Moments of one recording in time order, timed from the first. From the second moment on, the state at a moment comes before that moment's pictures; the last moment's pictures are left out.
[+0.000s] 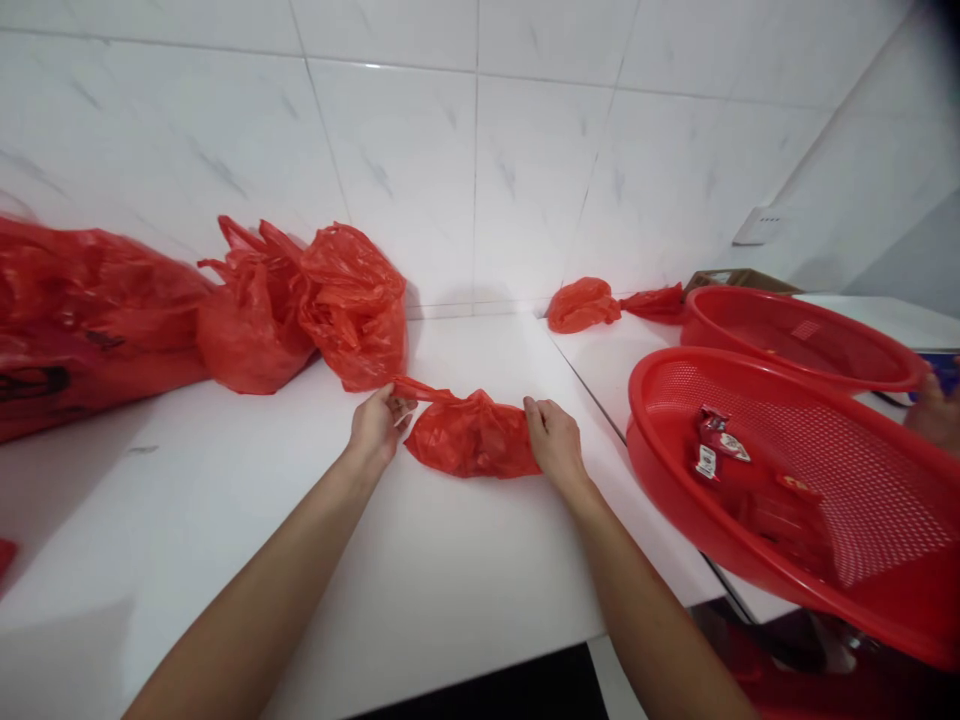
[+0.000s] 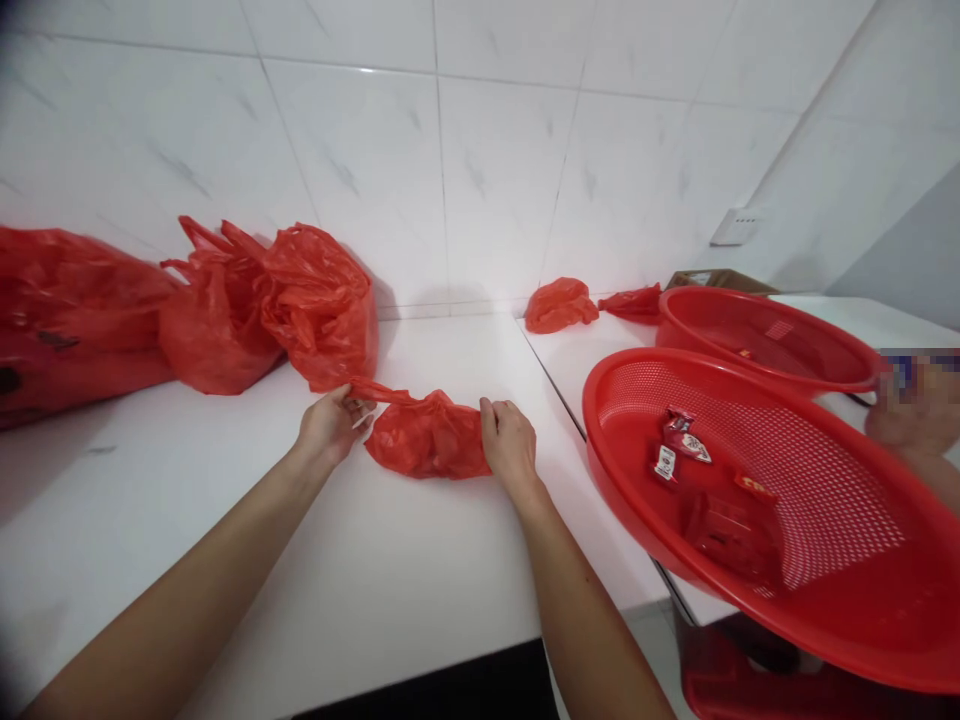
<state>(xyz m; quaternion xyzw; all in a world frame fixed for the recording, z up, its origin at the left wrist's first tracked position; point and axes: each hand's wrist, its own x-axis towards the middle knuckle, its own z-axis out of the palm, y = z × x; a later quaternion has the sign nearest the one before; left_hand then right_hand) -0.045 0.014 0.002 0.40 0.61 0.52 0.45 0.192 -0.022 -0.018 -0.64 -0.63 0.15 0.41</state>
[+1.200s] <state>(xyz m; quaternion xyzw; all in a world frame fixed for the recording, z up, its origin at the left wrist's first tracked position) -0.151 0.021 0.110 0.68 0.72 0.11 0.07 0.196 -0.012 -0.045 -0.59 -0.56 0.31 0.50</state>
